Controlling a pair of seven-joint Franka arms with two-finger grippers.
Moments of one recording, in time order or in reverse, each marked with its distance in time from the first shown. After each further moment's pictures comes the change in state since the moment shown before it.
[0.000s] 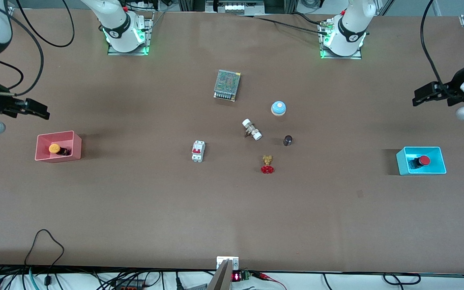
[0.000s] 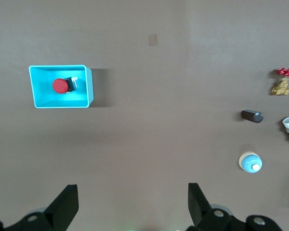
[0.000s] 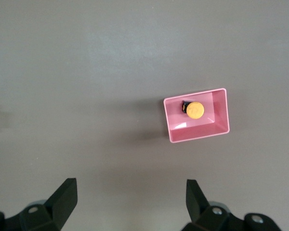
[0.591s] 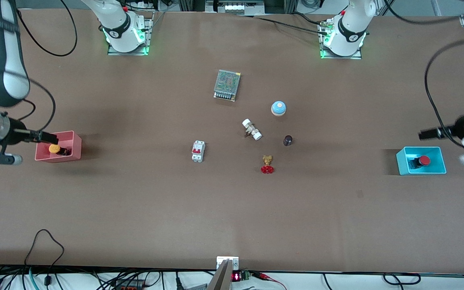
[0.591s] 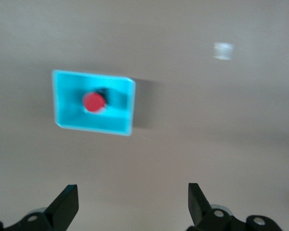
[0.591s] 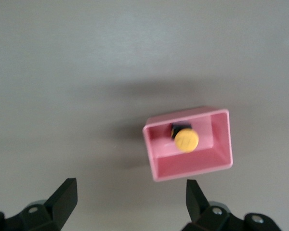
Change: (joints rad) left arm 0.159 0.305 0.012 0.048 0.097 0.206 0.045; right arm -0.082 0.242 -0.011 -0.004 -0.004 0.201 -0.087
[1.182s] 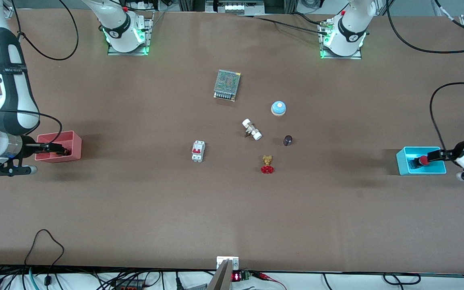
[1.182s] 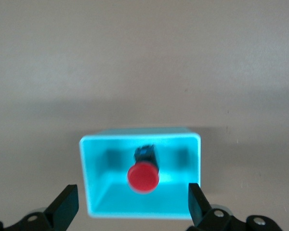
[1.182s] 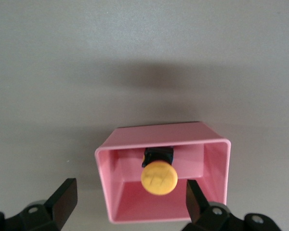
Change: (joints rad) left arm 0.104 0.114 -0.003 -0.193 0.049 0.500 0.191; right arm -0.064 0.156 -0.001 -0.010 -0.007 0.110 -0.158
